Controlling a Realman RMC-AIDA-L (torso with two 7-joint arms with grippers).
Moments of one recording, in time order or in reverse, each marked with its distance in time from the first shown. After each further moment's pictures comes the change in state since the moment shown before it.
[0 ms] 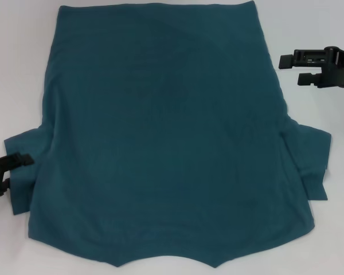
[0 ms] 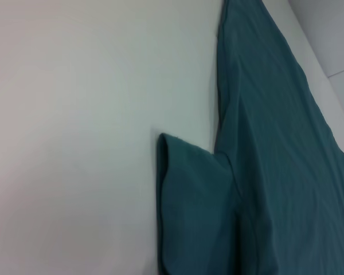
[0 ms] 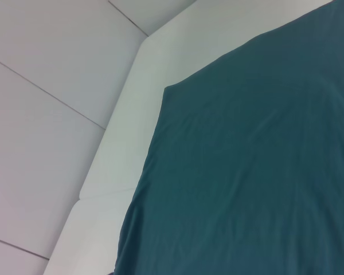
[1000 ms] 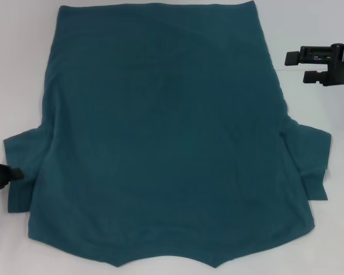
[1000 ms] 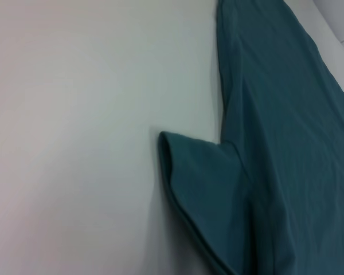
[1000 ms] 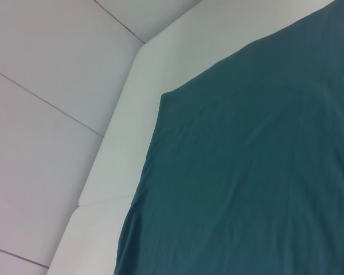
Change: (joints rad) left arm -0.021 0.006 0.033 0.038 0.073 -0.001 0.022; right arm -0.007 -0.010 0.009 -0.002 0.006 -0.002 0.011
